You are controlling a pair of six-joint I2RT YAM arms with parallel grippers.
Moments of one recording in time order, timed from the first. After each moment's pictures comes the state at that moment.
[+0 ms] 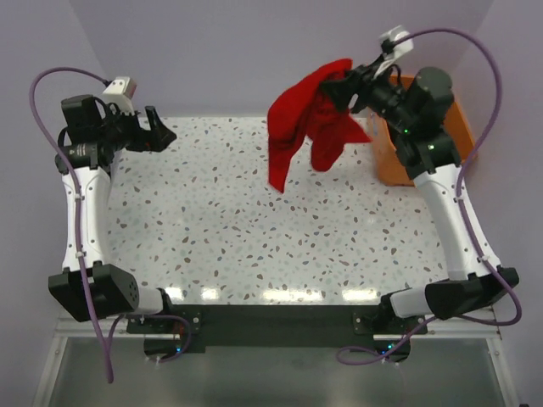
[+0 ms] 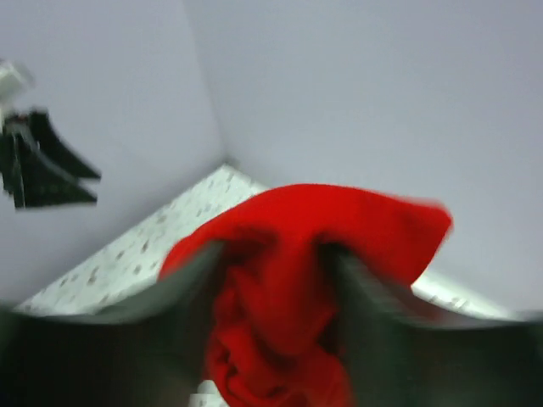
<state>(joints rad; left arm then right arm) 0.25 1.38 1.52 -0.65 0.62 0.02 0.24 1.40 1.73 -0.16 -0.46 0.21</state>
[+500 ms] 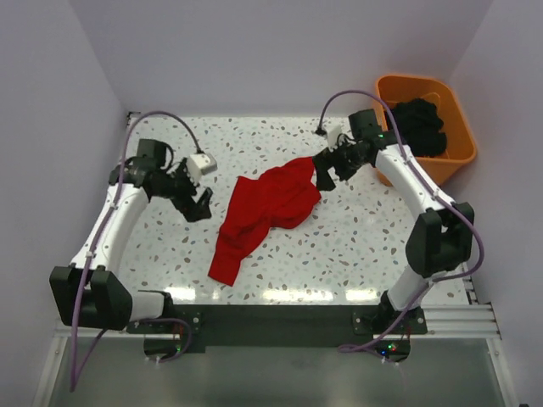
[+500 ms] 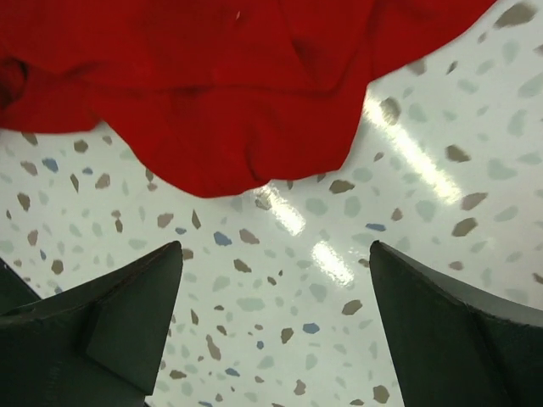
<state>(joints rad) 0.00 1.31 1.22 -0.93 0.63 0.63 0.25 1.66 1.52 -0.84 -0.42 -0.34</state>
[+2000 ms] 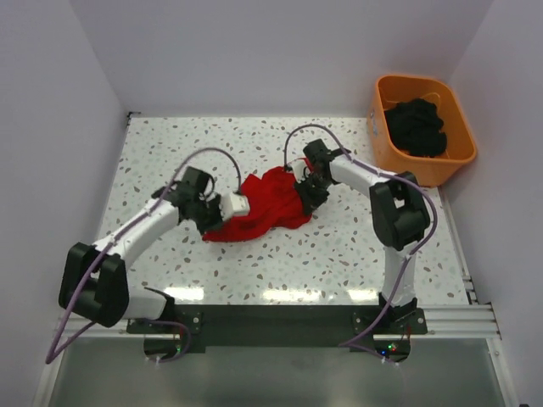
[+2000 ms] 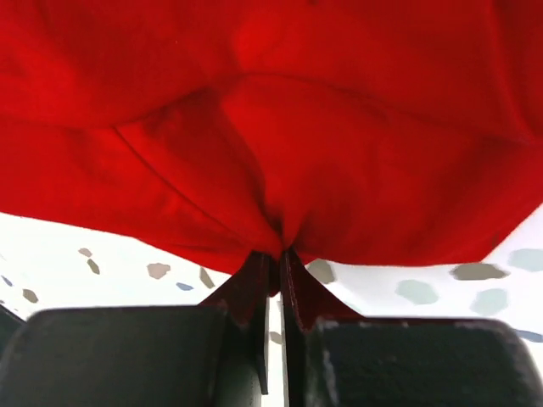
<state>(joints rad) -0.43 1.34 0.81 -0.68 0.35 0.86 0.44 2.01 1.46 -0.80 -0.30 -0.26</state>
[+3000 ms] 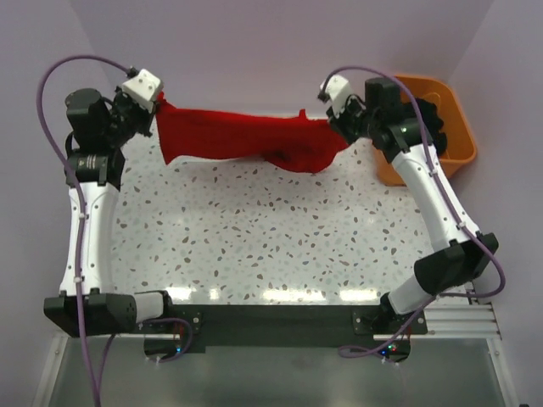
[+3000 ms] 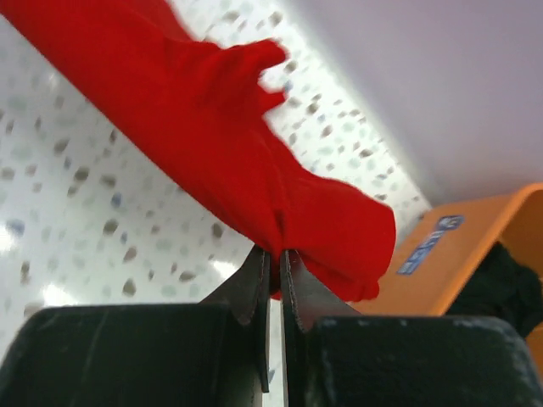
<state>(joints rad) 0.10 1.29 1.53 -0.35 0.47 0.44 0.31 1.59 1.81 -0.72 -0.23 -0.54</state>
